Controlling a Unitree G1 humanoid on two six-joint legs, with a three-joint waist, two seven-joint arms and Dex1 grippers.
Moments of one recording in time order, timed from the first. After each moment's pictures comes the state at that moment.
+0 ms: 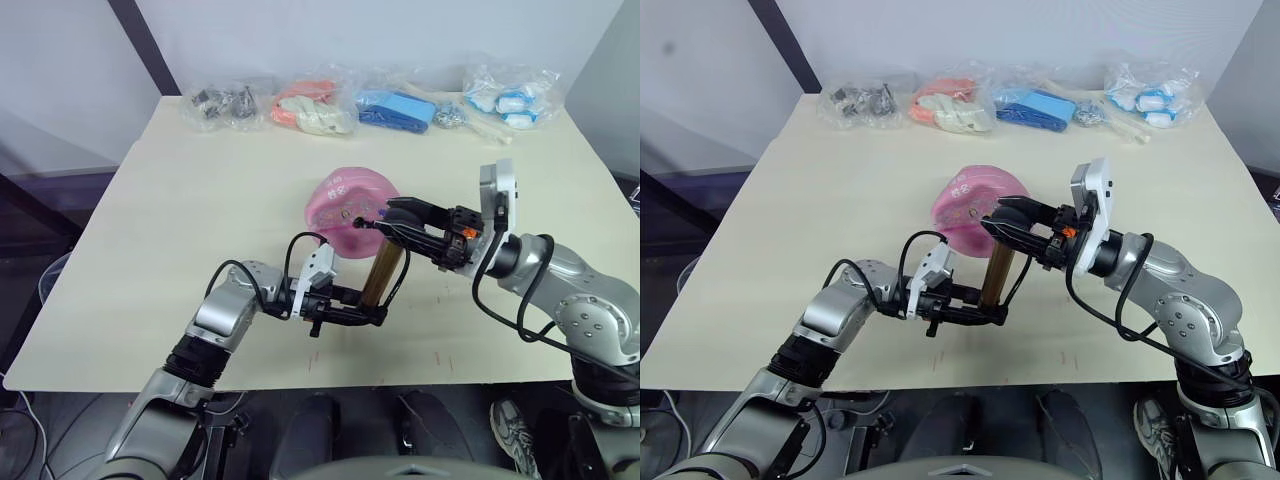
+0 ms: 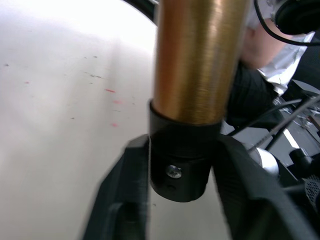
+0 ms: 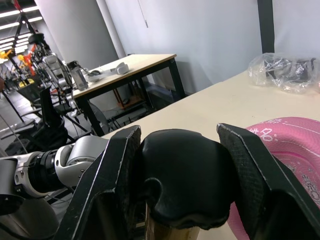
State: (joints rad) left arm -0.43 0.52 -0.31 0.07 -0.37 0.43 -1.35; right arm -0.40 -0.48 -0.01 -0.49 0.95 0.74 0.60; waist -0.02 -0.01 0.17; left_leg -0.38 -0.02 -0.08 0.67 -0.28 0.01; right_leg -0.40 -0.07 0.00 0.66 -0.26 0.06
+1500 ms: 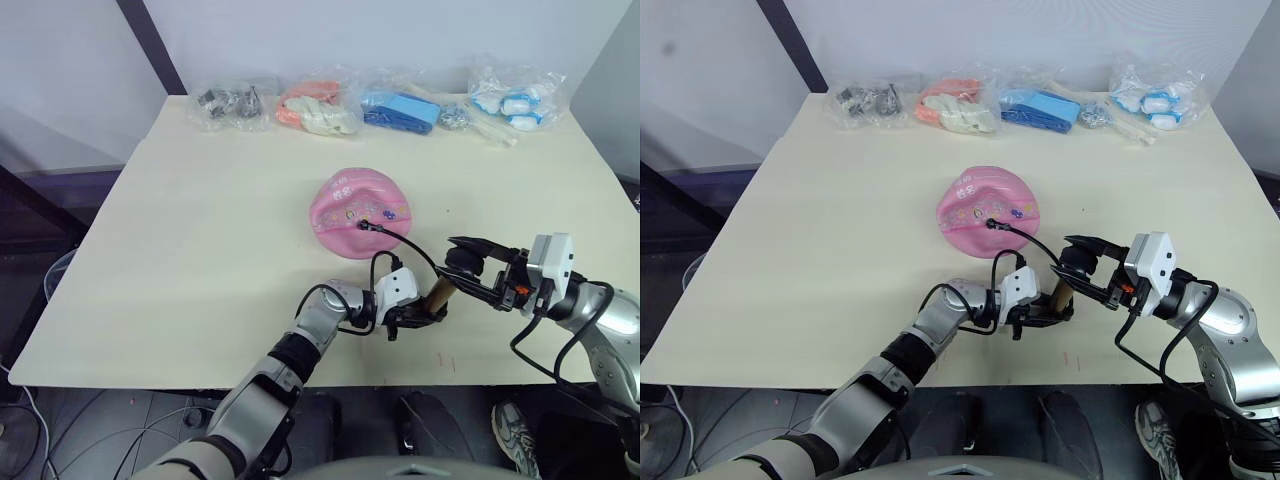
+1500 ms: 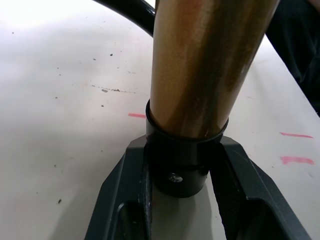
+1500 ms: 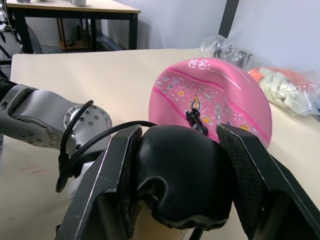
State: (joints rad) left arm -0.56 0.05 -0.44 0.65 0.03 -0.06 -0.99; right arm -0.03 -0.62 -0.09 -0.37 0.50 0.10 0.94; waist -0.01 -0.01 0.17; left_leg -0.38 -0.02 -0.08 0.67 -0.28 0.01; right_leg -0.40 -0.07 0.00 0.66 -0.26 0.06
